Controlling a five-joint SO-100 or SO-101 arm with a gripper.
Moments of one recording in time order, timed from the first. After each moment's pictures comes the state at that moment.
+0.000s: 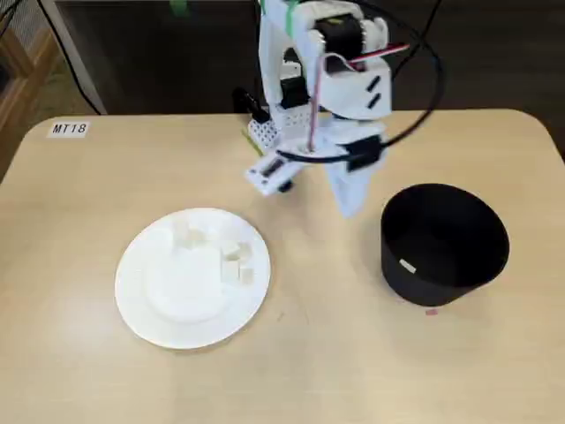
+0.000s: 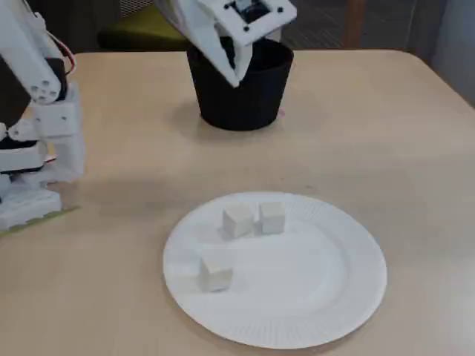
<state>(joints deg) 3.8 112.3 95.7 87.9 -20.2</state>
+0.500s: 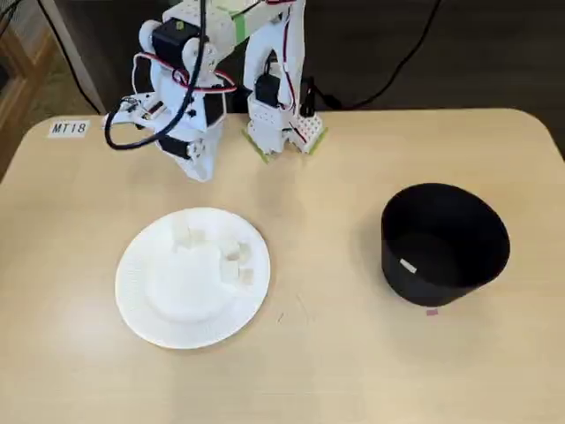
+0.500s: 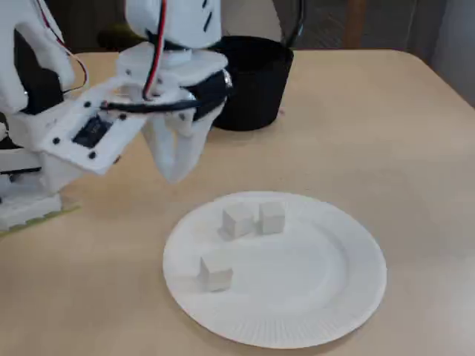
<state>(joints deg) 34.0 99.8 95.4 92.8 1.7</state>
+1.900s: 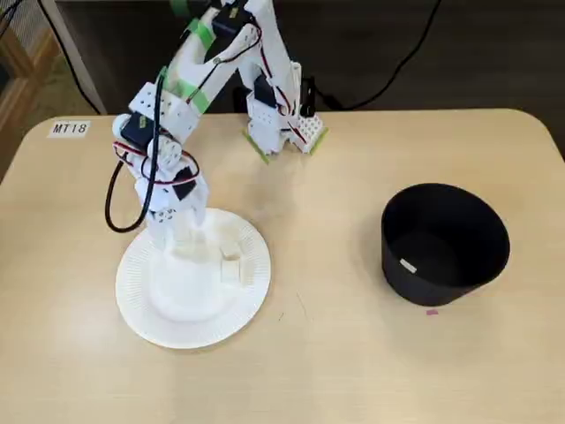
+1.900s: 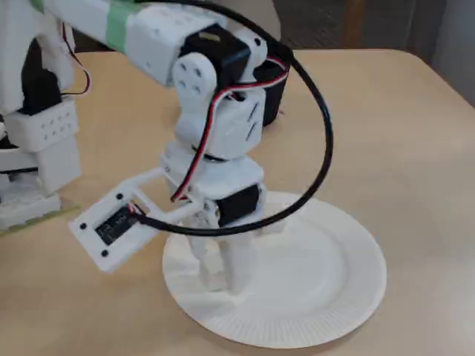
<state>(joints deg) 37.5 75.7 89.5 80.7 14.5</state>
